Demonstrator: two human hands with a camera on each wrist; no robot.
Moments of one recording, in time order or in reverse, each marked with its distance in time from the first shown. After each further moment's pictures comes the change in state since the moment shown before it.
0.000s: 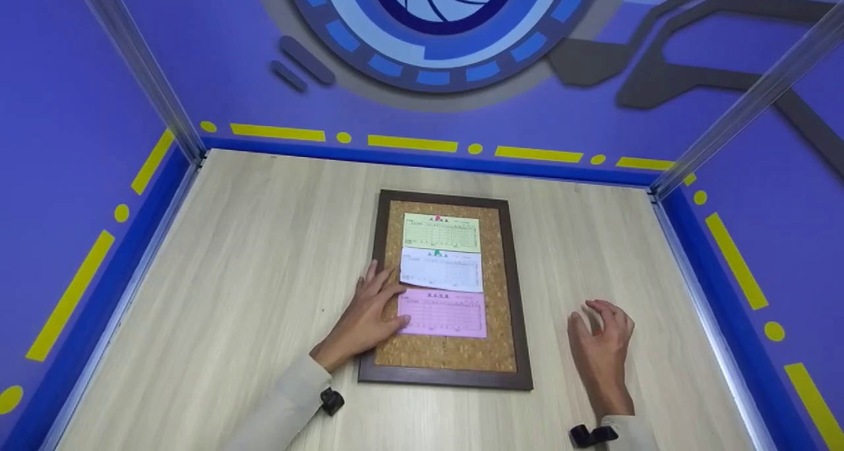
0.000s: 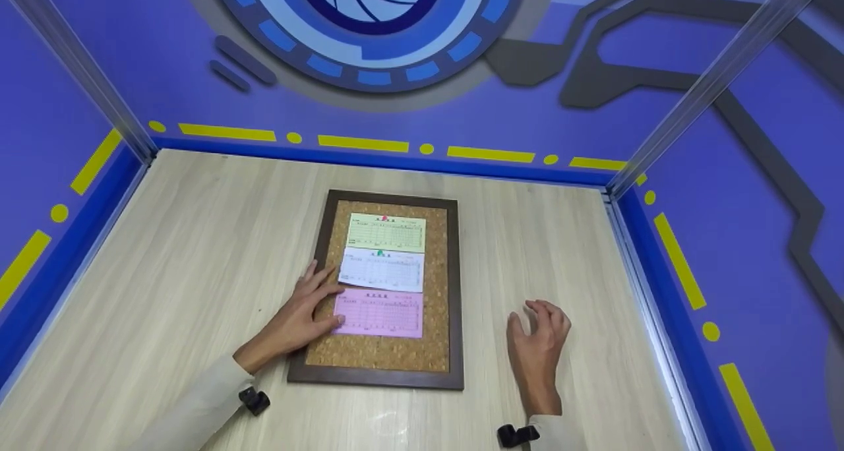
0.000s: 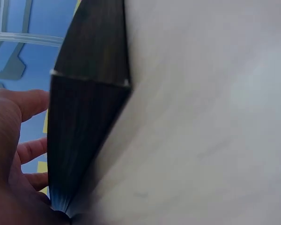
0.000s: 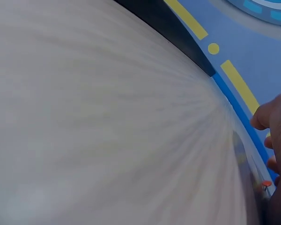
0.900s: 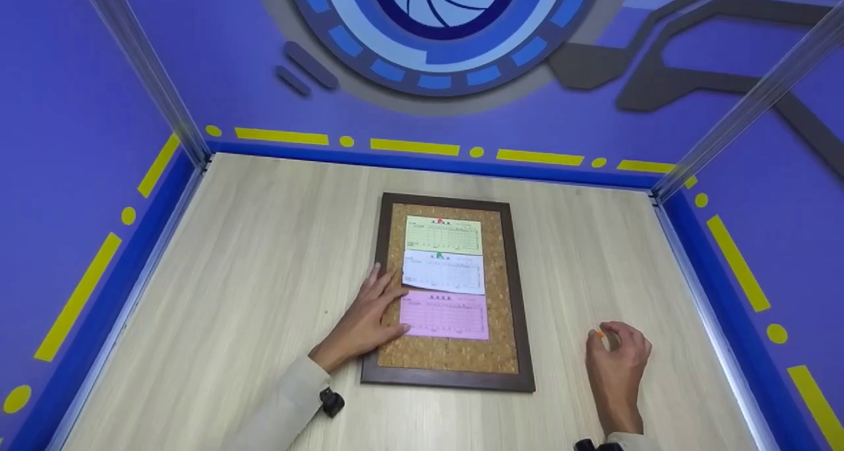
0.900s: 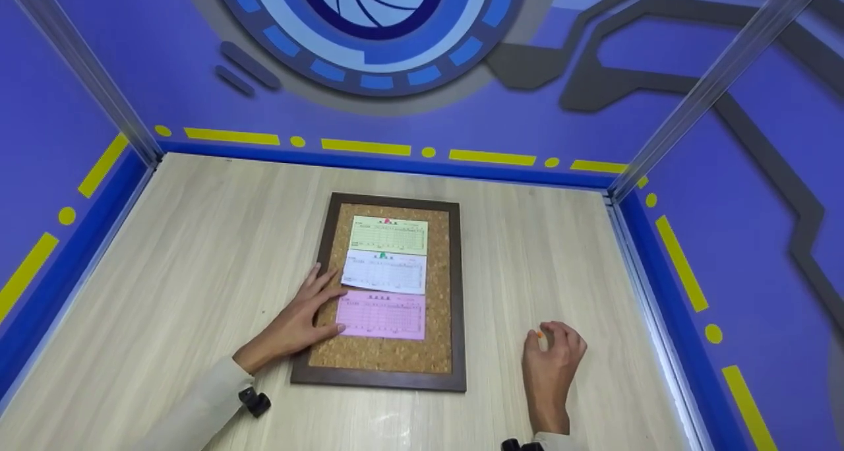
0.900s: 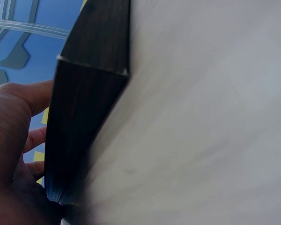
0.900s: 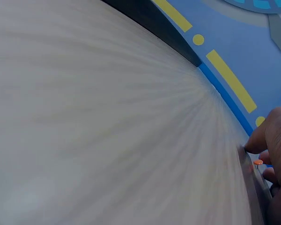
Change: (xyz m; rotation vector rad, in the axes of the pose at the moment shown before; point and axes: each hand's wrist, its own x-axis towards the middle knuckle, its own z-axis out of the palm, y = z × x) left_hand -0.004 -0.009 -0.004 -0.006 -0.056 0.014; right_hand -0.015 0.003 -0.015 -0.046 0.059 0.126
